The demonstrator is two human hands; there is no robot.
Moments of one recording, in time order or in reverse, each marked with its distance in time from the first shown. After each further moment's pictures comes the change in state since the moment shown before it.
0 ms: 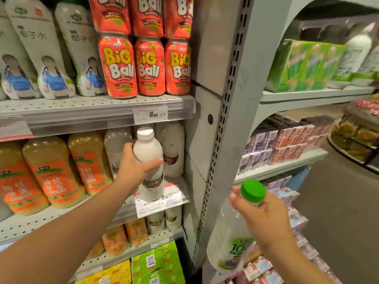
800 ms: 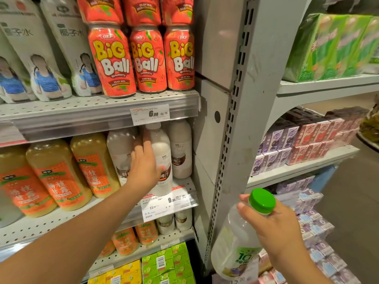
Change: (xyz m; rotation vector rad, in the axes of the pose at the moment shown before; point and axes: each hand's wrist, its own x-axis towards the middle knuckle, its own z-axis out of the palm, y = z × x) left_hand 0.016 -0.009 0.023 0.872 0.024 0.177; right_hand 0.021 0.025 0.003 0.078 -0.043 0.131
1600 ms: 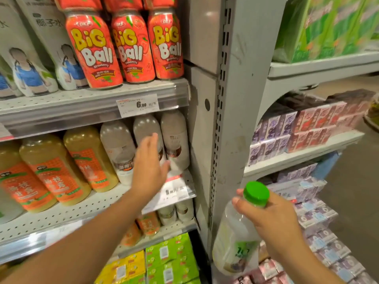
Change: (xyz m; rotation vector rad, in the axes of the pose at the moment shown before) left_hand -0.035 0.020 0.012 -0.054 0.097 0.206; right_hand 0.006 0.016 -0.012 0.031 -0.075 0.030
